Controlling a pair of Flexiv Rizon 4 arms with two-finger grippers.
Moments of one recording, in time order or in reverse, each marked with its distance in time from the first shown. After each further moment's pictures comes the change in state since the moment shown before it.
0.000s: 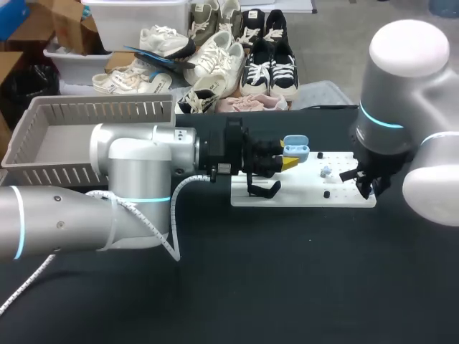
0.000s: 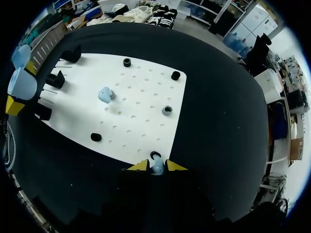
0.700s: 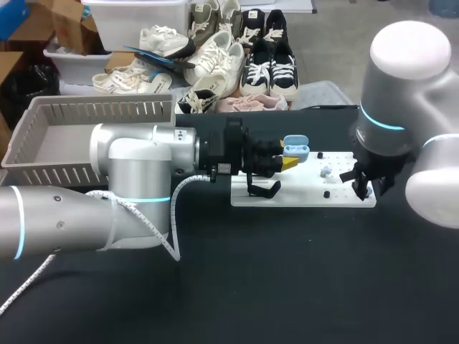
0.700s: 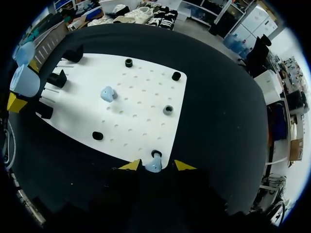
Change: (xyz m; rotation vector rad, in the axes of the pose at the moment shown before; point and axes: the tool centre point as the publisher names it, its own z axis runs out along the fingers) left arm 0.000 0.000 0.000 0.000 0.000 0.000; right arm 0.001 0.001 -0.002 0.001 -0.009 -0.005
